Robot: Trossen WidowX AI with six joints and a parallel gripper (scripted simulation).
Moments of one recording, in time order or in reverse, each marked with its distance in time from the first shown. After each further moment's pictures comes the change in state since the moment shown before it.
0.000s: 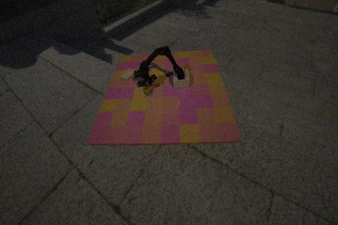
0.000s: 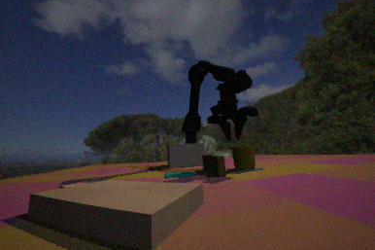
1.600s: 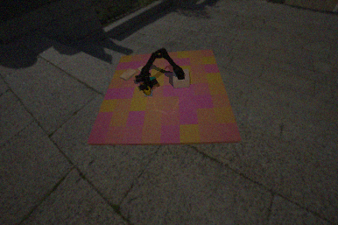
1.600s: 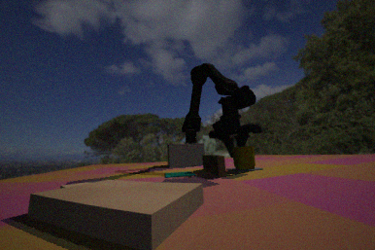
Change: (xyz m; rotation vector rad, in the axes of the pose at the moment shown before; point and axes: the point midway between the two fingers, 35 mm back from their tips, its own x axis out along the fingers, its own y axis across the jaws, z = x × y) arm 0.057 0.002 -0.001 0.002 -0.001 0.006
